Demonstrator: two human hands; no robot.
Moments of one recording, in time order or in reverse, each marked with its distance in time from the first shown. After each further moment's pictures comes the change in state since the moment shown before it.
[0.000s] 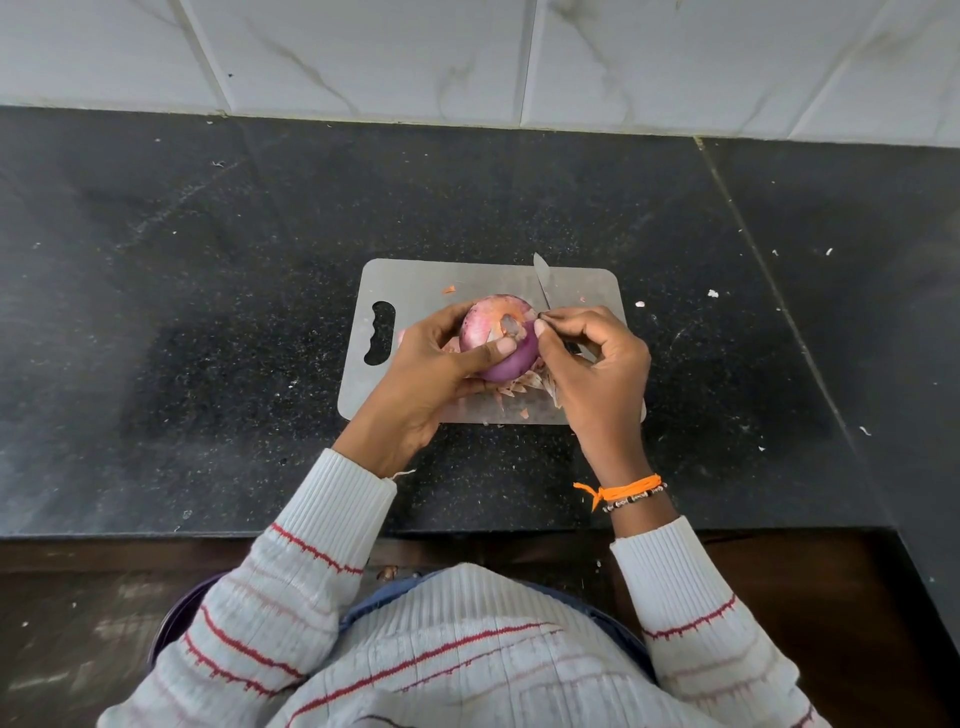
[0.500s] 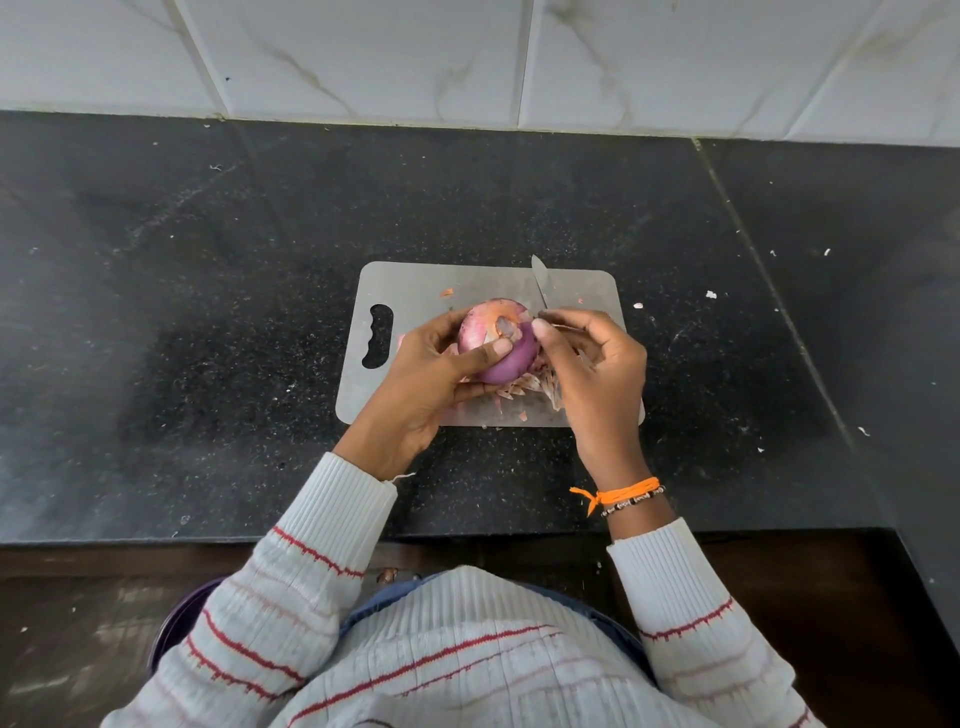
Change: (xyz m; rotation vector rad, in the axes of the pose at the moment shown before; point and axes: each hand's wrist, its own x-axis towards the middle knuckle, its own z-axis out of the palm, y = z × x) left_hand 0.003 -0.004 -0.003 -0.002 0.012 -0.042; right_hand -0.002 -0.001 0.002 0.147 0.004 0.211
